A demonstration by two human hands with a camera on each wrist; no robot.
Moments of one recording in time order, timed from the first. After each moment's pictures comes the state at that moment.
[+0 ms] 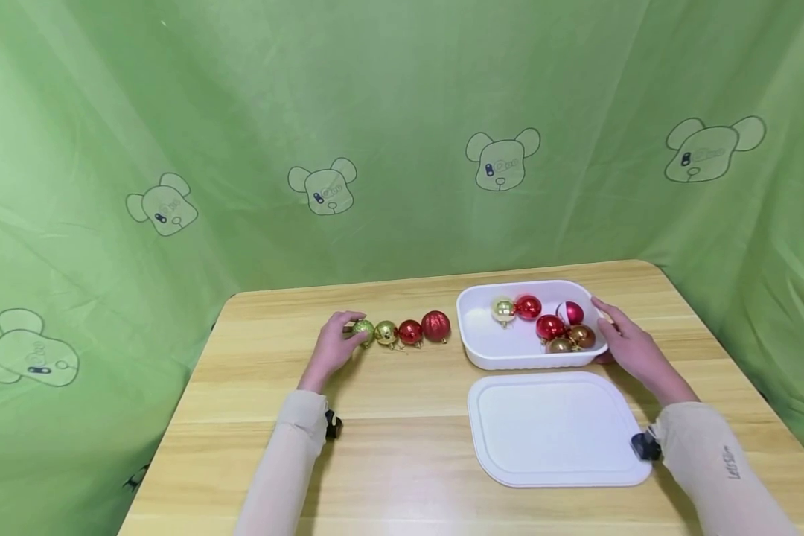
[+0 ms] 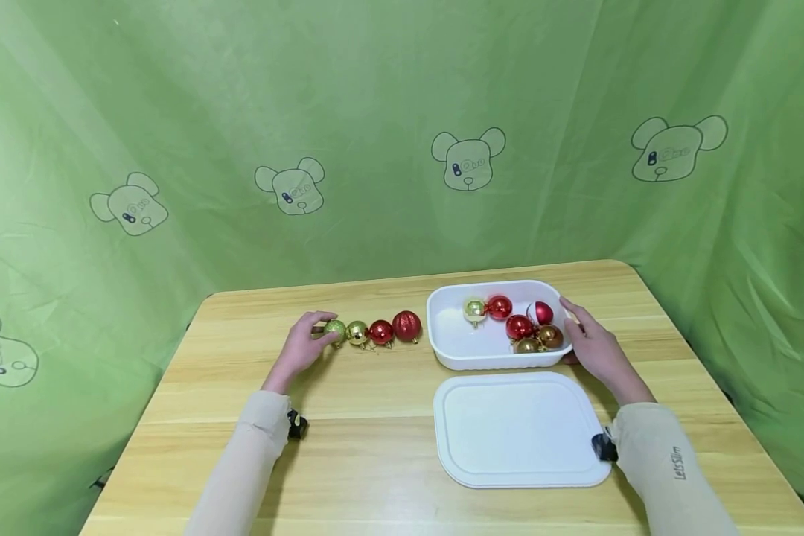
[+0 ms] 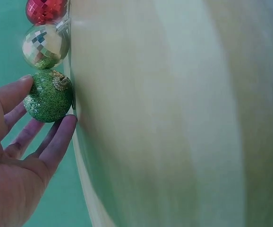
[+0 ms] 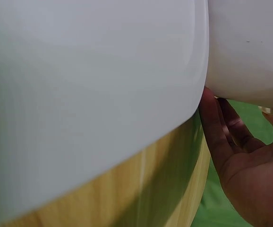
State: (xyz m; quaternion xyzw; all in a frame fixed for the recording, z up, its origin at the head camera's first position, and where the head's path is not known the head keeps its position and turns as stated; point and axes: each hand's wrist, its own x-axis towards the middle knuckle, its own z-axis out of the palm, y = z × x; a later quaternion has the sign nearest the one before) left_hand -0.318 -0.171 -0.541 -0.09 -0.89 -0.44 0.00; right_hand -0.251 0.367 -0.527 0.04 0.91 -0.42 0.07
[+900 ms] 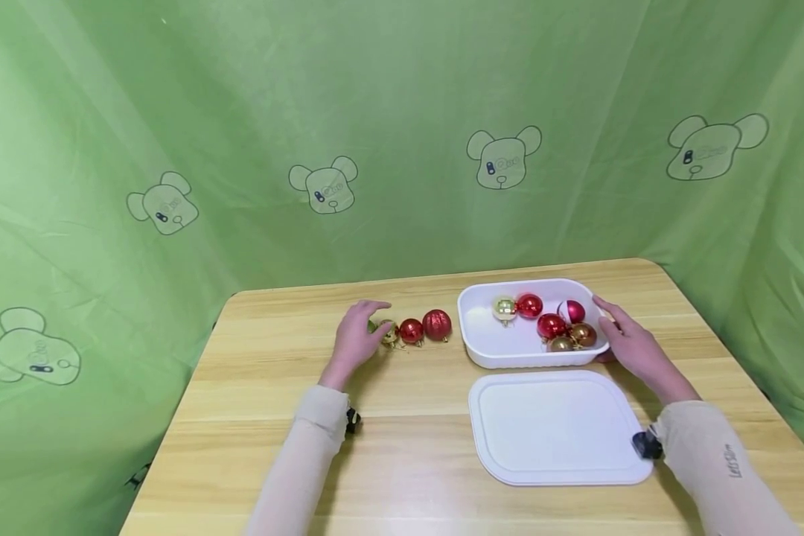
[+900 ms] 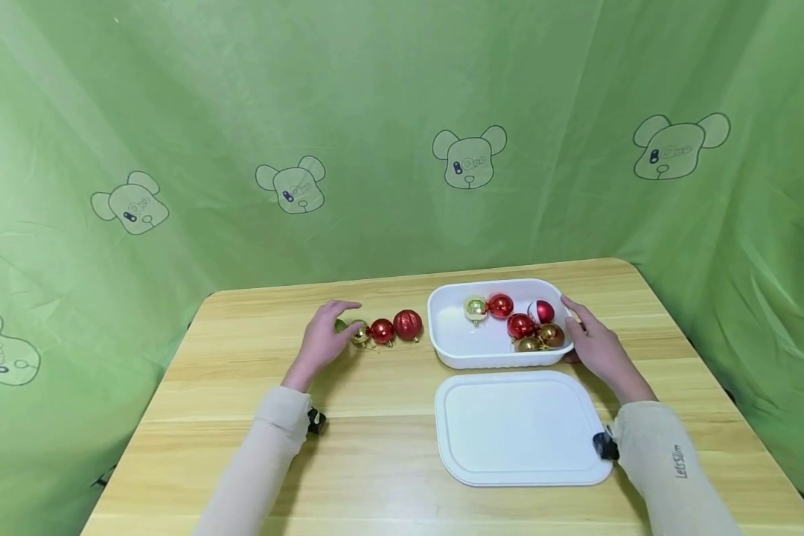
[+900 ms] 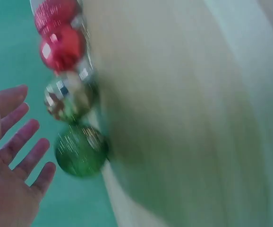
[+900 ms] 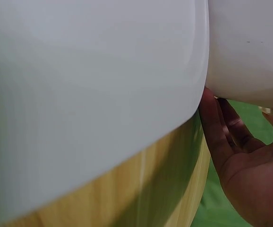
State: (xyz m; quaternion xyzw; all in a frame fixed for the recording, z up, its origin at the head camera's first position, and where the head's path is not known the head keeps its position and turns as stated) left_hand -0.315 -0.126 -0.520 -0.15 -0.93 -0.34 0.07; right_hand -0.252 0.367 -0.527 0.04 0.91 -0.41 0.06
